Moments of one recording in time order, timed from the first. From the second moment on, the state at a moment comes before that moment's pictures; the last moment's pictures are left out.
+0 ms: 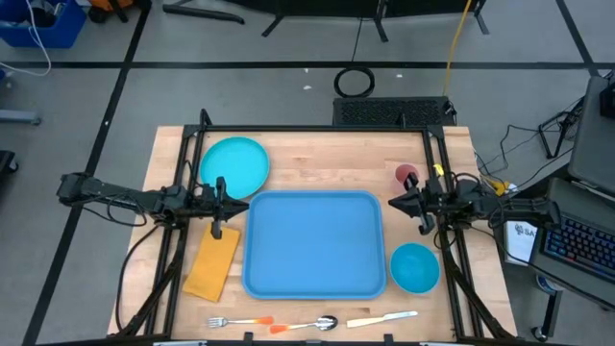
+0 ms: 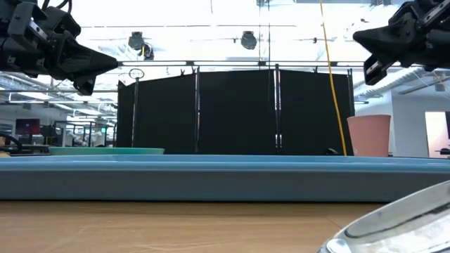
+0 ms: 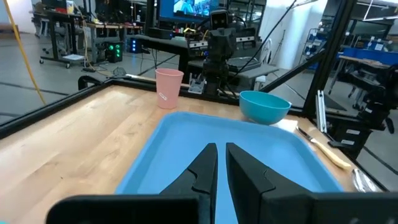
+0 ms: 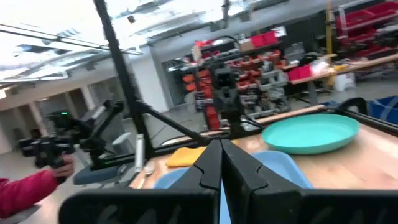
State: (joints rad) left arm -0.14 0.38 0.01 0.36 -0.17 -0.17; right arm -0.05 0.07 0.01 0.22 -0.10 0.30
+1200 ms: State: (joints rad) left arm -0.10 0.62 0.37 -0.46 -0.44 -0.43; right arm -0.05 0.16 0.01 0.26 -0.02 0.30
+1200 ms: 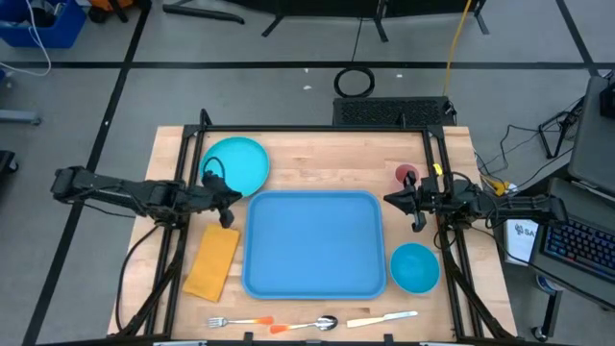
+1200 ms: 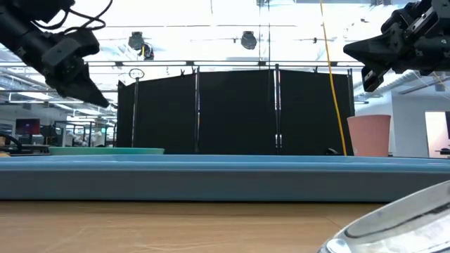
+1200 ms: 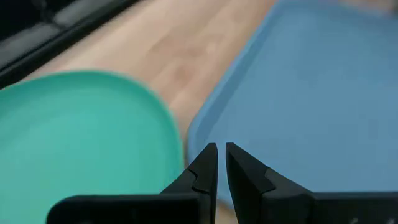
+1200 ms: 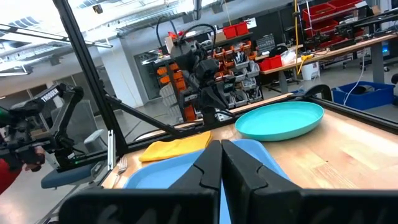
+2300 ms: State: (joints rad) left arm 0.03 0.92 0.40 -0.53 -0.34 -0.37; right arm -0.05 0.16 0.01 0.24 0.05 0.28
